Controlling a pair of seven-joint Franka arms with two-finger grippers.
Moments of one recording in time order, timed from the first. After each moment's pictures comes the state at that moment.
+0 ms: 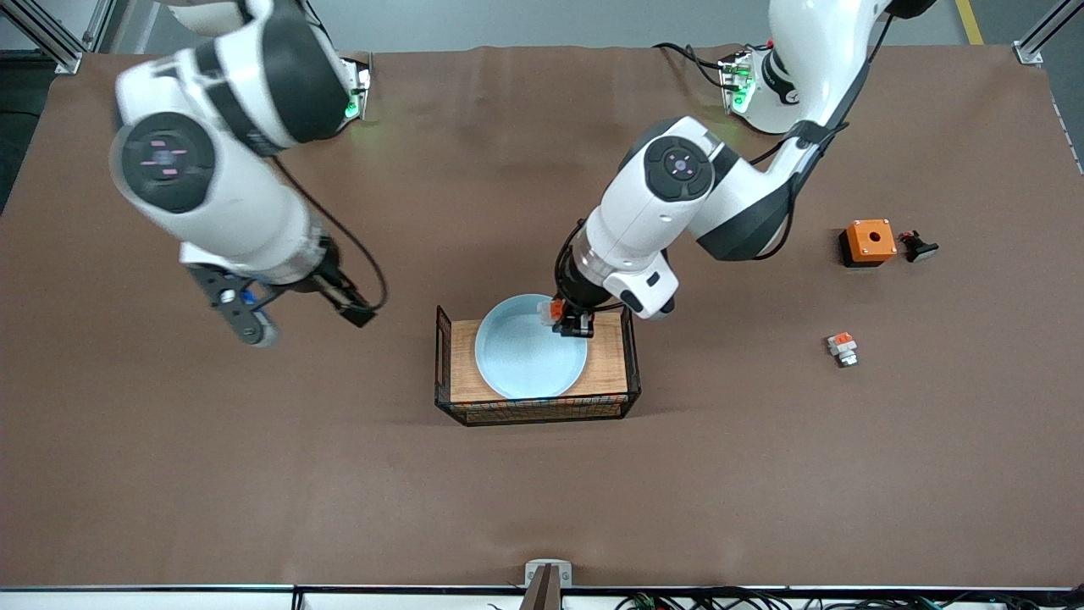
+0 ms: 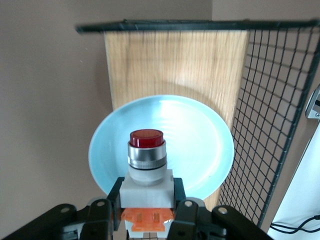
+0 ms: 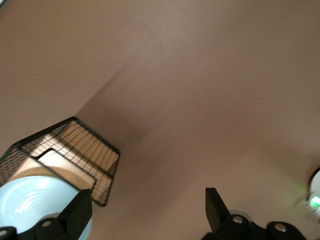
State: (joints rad) left arm -0.39 0.58 -0.38 -1.38 0.02 2.22 -2.29; right arm 0.41 0.41 -0.07 -1.16 0.07 1.44 1.09
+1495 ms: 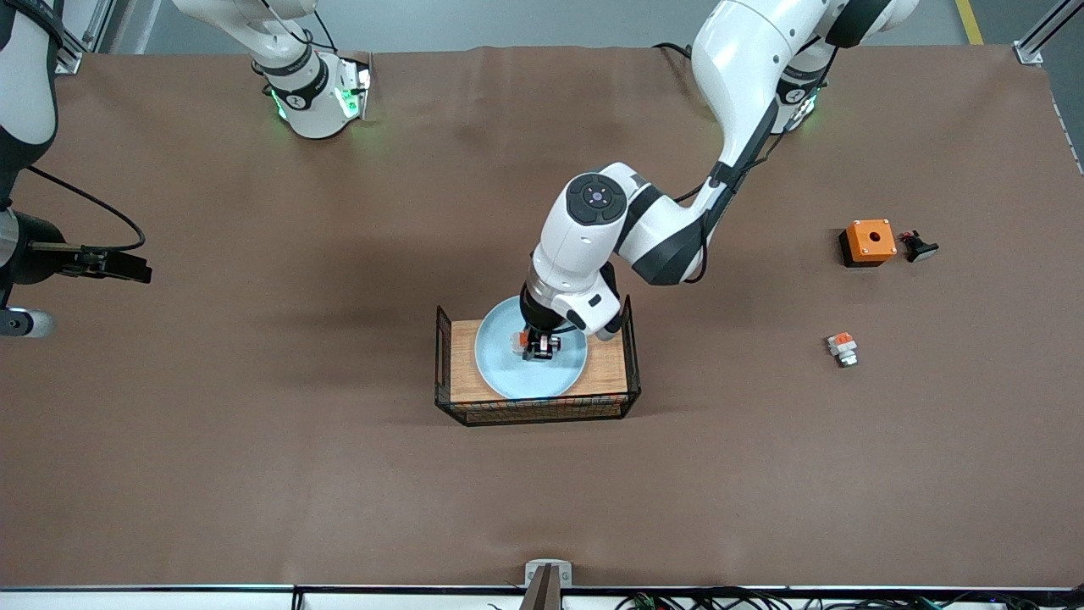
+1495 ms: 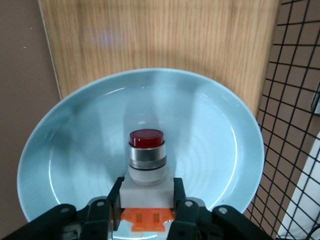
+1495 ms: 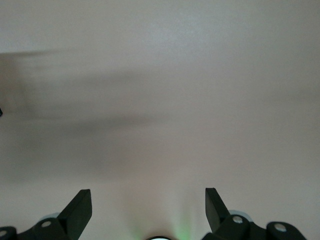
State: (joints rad) left arm -0.64 0.73 -0.13 -1.34 0.03 2.40 -2.32; right arm 0.02 0.26 -0.07 -1.34 -0.04 1.40 0.02
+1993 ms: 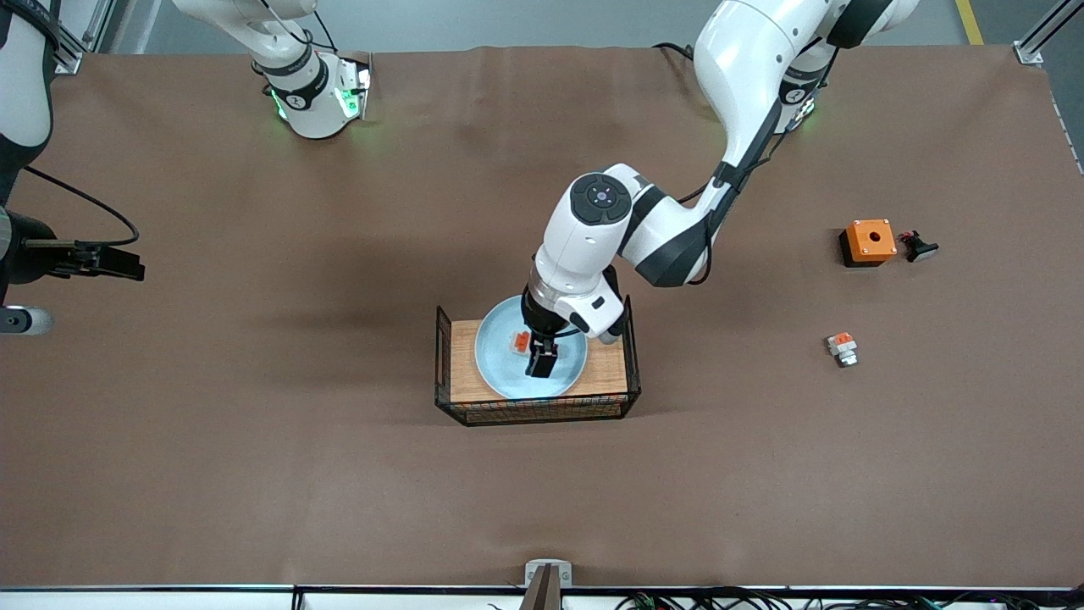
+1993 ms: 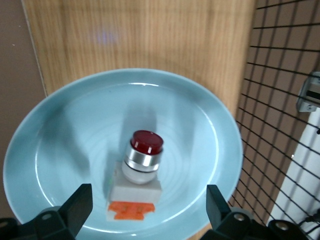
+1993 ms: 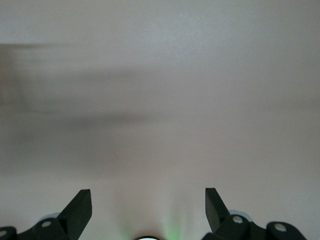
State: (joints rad) left arm -0.63 0.72 -0.12 -1.31 0.03 2.41 -2.32; right arm 0.01 0.26 -0.07 -1.34 -0.04 1.40 -0.03
